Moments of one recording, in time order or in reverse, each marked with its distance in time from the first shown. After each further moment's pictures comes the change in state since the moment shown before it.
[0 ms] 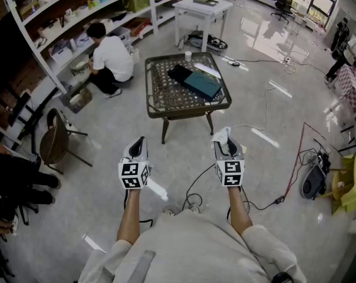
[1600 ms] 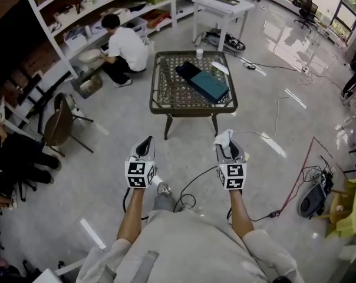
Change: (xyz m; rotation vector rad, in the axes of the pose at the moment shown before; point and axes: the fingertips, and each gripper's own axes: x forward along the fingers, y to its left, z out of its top) left arm 0.034 -0.068 -0.012 -0.008 0.049 0.070; right arm 0.024 -0.054 -0.018 -0.005 -0.006 0.153
